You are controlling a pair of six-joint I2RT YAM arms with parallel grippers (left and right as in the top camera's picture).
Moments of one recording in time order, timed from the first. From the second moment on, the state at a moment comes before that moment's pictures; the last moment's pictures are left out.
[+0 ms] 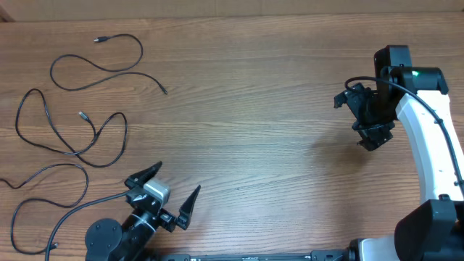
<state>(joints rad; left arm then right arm) -0.13 0.05 0.40 -0.57 0.42 0.05 -0.05 1.62 1.44 -1.27 -0.14 0.98</state>
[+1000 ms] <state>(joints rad) -0.09 0.01 0.01 -0.06 0.02 -0.14 -0.05 1.62 1.44 -1.26 -0.14 0.98</state>
